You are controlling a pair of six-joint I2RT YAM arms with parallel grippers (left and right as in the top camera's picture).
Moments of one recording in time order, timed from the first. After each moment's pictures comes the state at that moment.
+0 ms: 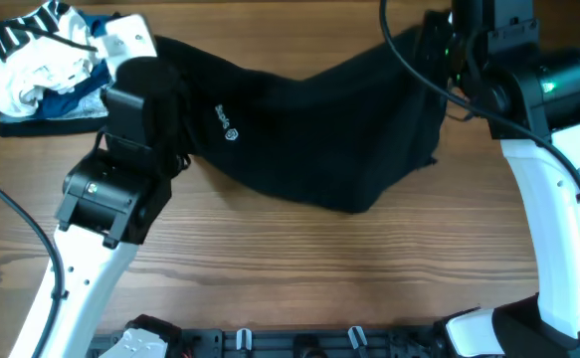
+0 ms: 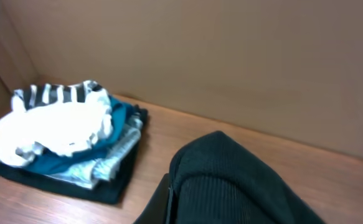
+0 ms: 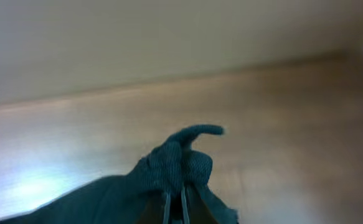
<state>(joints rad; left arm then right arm) -0.35 1.21 1.34 -0.54 -0.56 -0.33 0.31 1.61 2.04 -1.10 0.34 0.30</state>
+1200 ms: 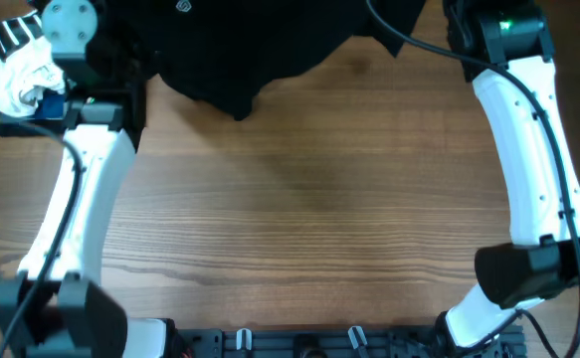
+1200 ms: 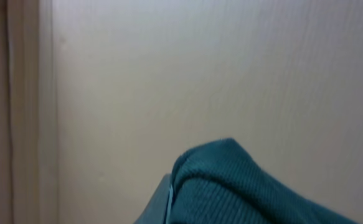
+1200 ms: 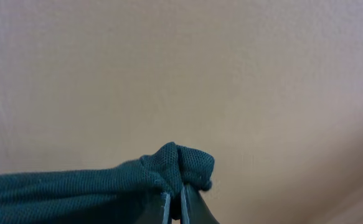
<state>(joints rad) -0.05 1.59 1.36 0.56 -0.50 0.03 0.19 1.84 2.04 -0.26 0.38 -0.21</state>
